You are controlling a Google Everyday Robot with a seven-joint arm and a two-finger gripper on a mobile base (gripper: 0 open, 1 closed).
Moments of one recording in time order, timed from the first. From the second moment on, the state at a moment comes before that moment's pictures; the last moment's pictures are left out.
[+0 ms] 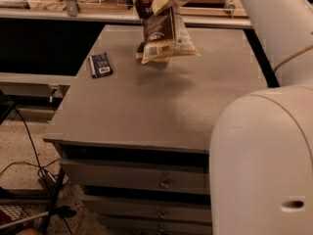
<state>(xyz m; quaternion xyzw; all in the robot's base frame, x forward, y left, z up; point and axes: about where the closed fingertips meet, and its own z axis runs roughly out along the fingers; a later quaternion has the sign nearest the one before) 0.779 -0.046 0.986 -0.23 0.90 0.15 0.34</state>
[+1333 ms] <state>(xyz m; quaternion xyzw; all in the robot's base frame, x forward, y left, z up) 0.753 0.044 0.969 -0.32 0.88 0.18 0.29</state>
